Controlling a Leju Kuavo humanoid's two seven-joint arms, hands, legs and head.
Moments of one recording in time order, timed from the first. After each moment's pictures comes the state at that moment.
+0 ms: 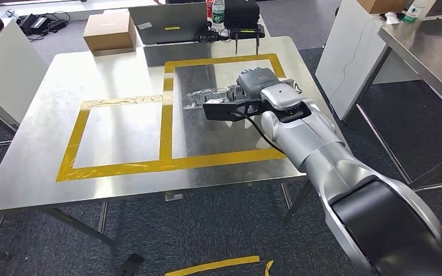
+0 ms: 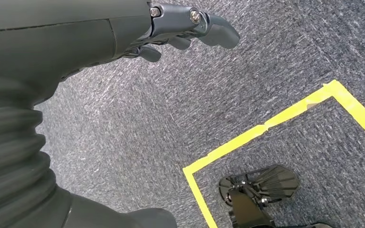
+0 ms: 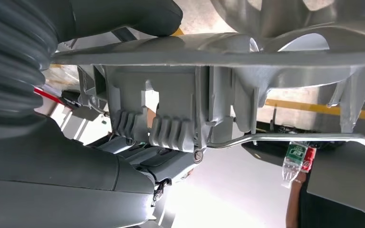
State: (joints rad) left arm -0.18 -0.11 0.65 -0.18 -0.97 0.02 0.07; right arm -1.19 0.27 0.67 -0.41 1.16 0.01 0.02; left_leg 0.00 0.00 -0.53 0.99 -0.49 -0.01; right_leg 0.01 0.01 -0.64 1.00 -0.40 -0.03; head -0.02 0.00
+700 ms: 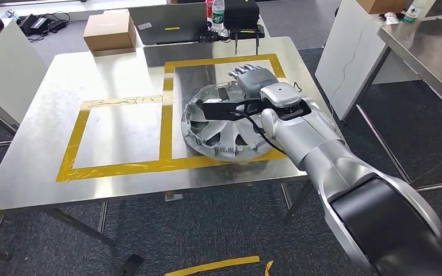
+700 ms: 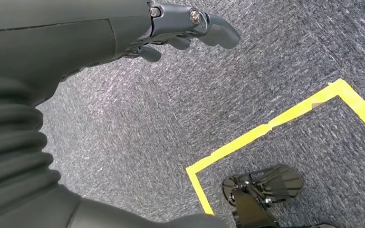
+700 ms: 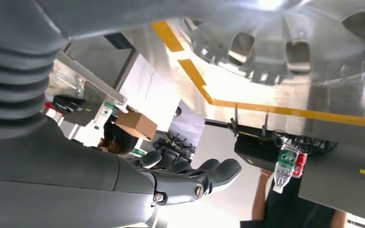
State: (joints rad) left arm -0.18 -0.11 0.66 -0.18 -0.98 0.02 0.08; right arm -1.21 0.28 0.66 -0.39 1.14 0.03 -0.01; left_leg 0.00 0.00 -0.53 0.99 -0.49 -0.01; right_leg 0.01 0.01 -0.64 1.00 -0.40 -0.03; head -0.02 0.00
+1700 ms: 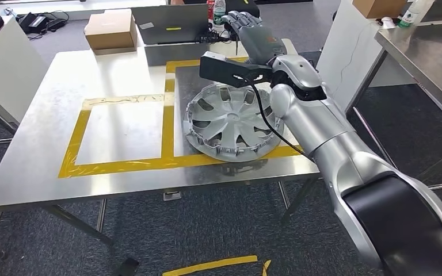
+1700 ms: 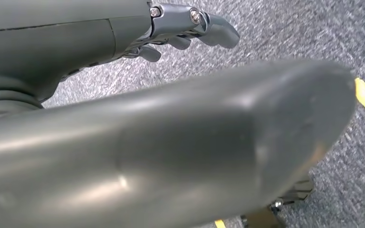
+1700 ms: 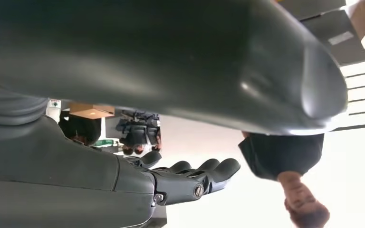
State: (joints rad) left arm -0.16 -0.10 0.69 -0.17 -0.97 0.02 0.09; right arm -1.22 0.23 0.55 -0.60 0.93 -0.17 -0.14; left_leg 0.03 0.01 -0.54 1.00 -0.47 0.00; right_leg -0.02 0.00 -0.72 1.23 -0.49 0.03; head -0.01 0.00
